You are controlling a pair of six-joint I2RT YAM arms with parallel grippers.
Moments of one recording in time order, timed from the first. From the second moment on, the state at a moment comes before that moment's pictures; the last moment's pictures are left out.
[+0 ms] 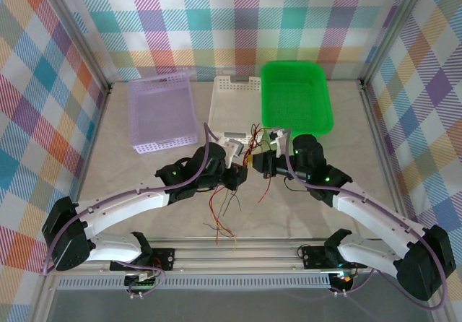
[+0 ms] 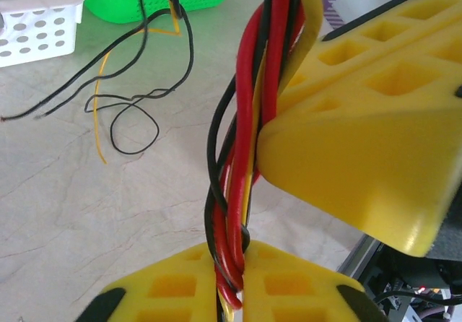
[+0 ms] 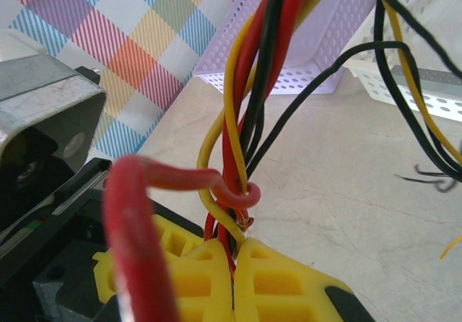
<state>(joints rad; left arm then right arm) -0.95 1.26 0.93 -0.26 0.07 -0.51 0.65 1.03 0.71 -0.05 -0.42 0.52</state>
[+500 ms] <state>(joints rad) -0.95 1.19 0.93 -0.26 0.07 -0.48 0.65 1.03 0.71 -0.06 -0.42 0.52</state>
